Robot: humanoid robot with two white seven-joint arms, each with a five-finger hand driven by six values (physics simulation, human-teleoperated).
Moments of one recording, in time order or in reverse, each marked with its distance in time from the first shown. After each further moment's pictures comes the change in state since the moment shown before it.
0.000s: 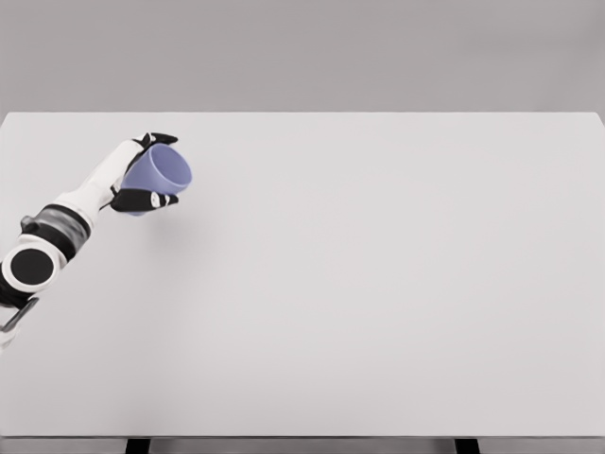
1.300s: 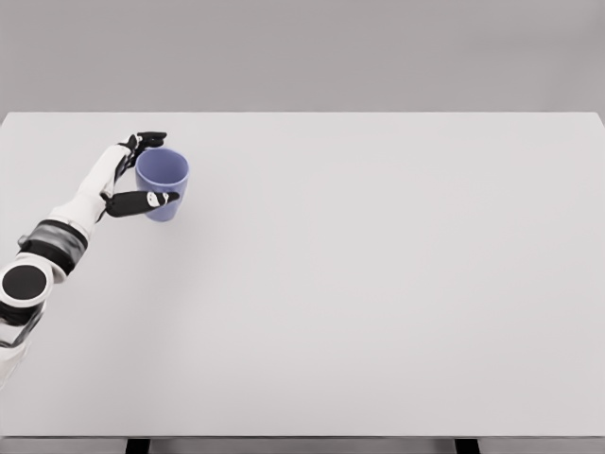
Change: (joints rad) left arm 0.158 -0.129 0.211 0.004 0.043 -0.073 0.000; right arm 0.000 0.000 0.000 0.000 0.000 0.000 0.000
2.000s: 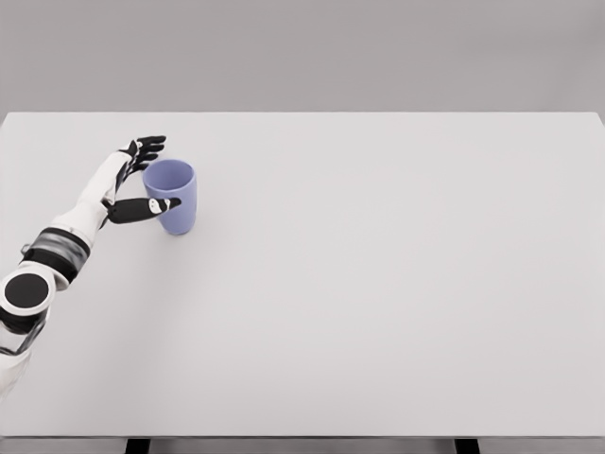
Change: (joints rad) left arm 0.034 -0.021 0.020 -0.001 -0.002 -0.019 0.000; right arm 0.000 0.000 0.000 0.000 0.000 0.000 0.000
